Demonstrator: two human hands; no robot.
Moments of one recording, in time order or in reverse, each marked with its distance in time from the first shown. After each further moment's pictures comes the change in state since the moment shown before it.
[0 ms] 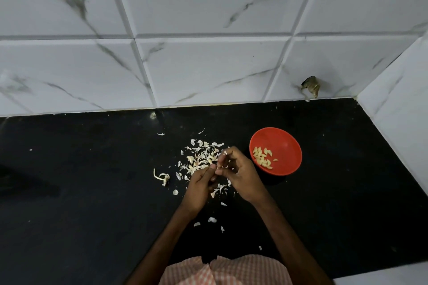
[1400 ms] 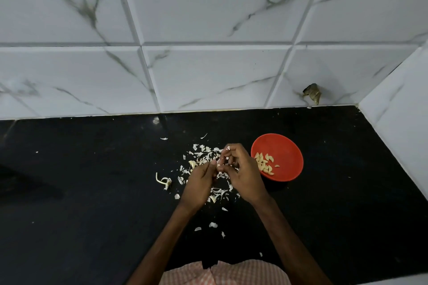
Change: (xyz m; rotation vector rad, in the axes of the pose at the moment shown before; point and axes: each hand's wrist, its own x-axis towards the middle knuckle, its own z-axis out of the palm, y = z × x) left_hand -0.001 0.036 0.000 0.316 0.069 0.079; right_hand 0.010 -0.013 0.000 -0.285 0.141 -0.163
